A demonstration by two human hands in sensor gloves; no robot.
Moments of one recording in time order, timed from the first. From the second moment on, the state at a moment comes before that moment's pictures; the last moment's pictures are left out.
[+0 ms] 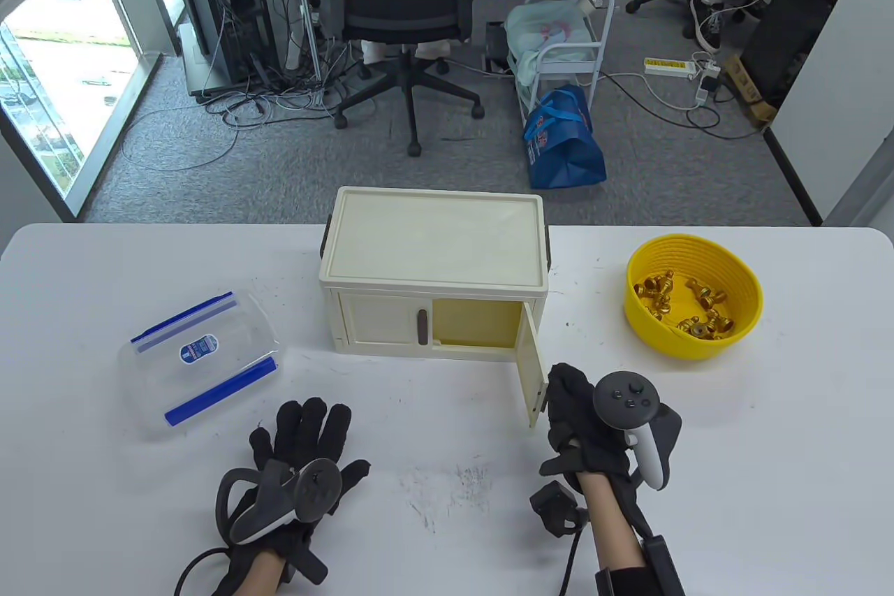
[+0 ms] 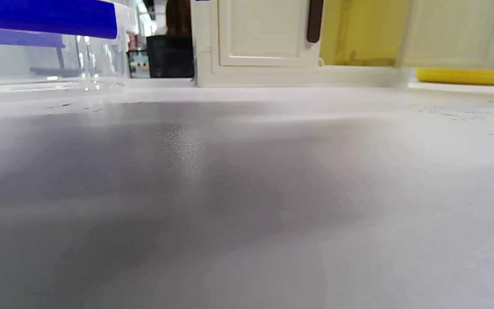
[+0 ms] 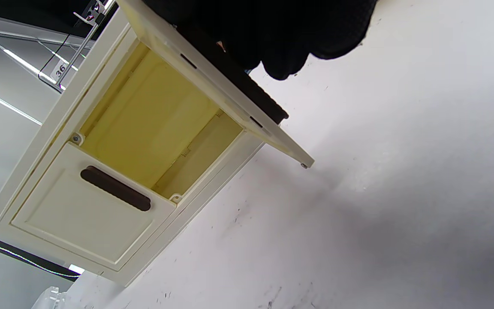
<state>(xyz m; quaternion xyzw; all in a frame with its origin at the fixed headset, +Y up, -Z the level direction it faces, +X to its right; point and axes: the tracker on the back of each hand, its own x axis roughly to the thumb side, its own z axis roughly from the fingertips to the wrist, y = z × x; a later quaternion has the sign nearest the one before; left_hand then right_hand) -0.210 -0.753 -0.276 -0.04 -0.13 -0.01 0.99 0.173 -0.708 -0.327 -0.09 0.08 0.90 0.43</state>
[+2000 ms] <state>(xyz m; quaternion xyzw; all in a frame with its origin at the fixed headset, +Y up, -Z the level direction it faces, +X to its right) -0.068 -0.668 -0.423 0.02 0.12 0.04 0.99 0.177 -0.774 -0.274 -0.04 0.18 0.97 0.18</state>
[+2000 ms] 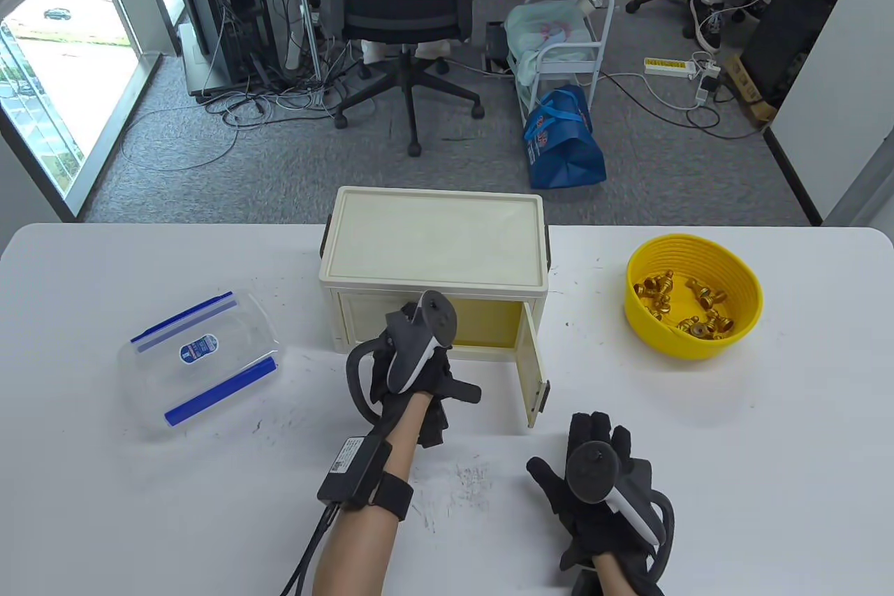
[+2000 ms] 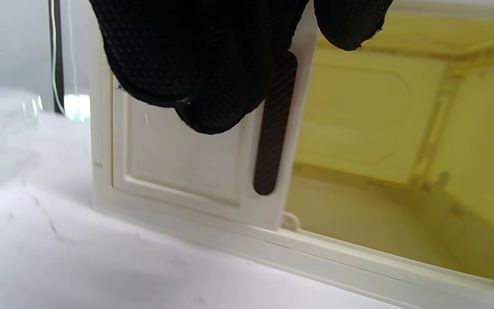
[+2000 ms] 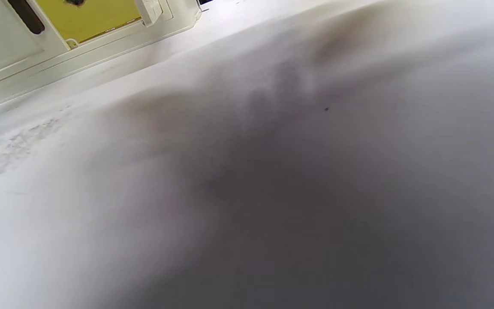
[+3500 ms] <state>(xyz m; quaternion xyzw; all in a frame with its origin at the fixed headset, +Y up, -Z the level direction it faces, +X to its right) -0.214 -0.717 -0.337 -0.01 0.10 0.41 0.91 0.186 -0.773 -0.273 -0.02 0.20 0.95 0.24</state>
